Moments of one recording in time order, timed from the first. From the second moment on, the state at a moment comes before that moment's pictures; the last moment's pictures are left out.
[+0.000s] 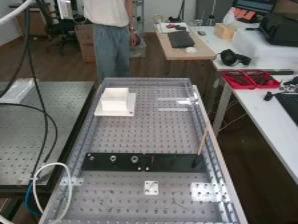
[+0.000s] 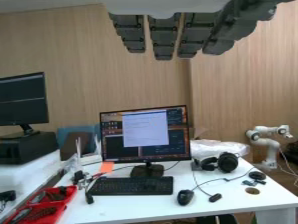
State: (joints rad) arm 1.56 -1.56 -1.61 -3.12 -1.56 -0.69
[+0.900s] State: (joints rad) arm 1.59 -1.52 -1.74 -3.04 -1.46 -0.69
